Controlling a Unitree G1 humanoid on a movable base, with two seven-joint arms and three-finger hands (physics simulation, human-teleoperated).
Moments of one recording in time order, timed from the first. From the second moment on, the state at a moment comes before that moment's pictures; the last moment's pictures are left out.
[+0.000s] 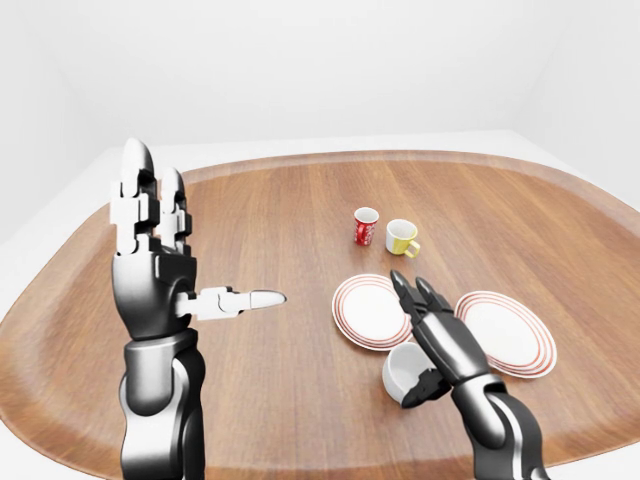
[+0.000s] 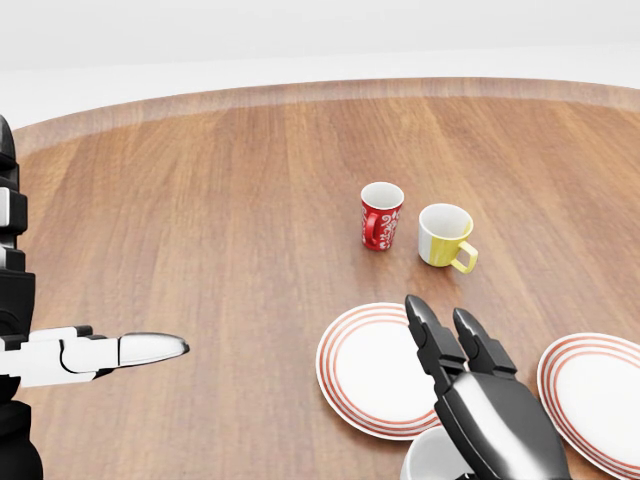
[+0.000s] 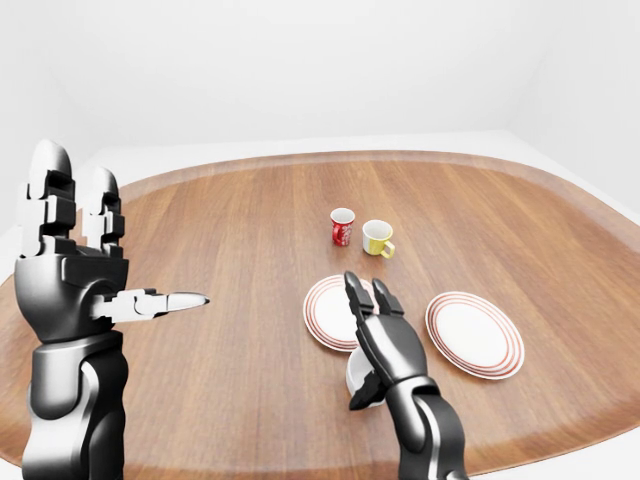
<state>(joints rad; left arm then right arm) -0.04 0.04 0.11 -0.69 -0.05 0.09 0.00 0.31 -0.04 0.08 -0.60 -1.05 0.09 0.47</state>
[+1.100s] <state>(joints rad) -0.04 0.04 0.11 -0.69 -0.06 0.09 0.00 0.28 -0.06 0.08 -0.45 -1.06 0.09 0.38</state>
